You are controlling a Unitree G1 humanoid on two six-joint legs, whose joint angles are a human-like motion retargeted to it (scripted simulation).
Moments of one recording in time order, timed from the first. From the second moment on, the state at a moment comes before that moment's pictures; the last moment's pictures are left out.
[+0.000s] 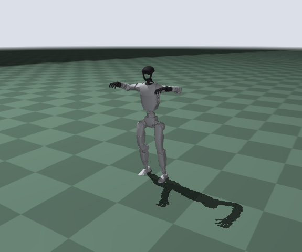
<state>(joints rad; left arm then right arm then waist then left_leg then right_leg) 0.59 1.44 0.82 -0.29 0.09 -0.28 -0.06 0.64 -1.34 -0.95 -0.38 -0.08 -0.20 0.08 0.03 -0.02 0.04 0.02 0.02 0.08 0.12 -0.20 -0.19 0.10 -0.13 -0.24 0.08 -0.09 0.26</state>
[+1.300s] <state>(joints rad) 0.59 1.45 0.79 -0.28 0.08 -0.29 -0.05 0.62 -1.33 -0.91 -0.38 -0.09 -0.21 0.07 0.03 -0.01 0.03 0.01 0.03 0.09 0.12 -0.20 -0.19 0.09 -0.12 -0.23 0.08 -0.09 0.26</state>
